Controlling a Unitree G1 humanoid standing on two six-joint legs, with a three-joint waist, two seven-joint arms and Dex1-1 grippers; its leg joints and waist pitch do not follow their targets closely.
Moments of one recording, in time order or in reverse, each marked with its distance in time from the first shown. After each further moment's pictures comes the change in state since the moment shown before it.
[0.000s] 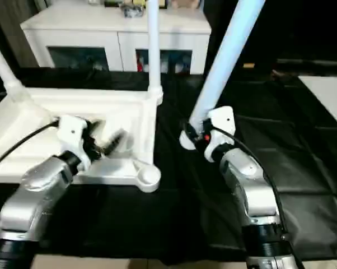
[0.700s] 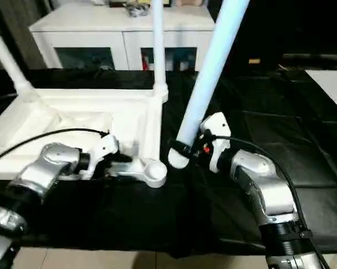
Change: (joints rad) left arm -0.400 0.153 -0.267 0.768 0.208 -0.303 -0.552; right arm -0.002 -0.169 0.041 -0.002 0.113 0.059 0.353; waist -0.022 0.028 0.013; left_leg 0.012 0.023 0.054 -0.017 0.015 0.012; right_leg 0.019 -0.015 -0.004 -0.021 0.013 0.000
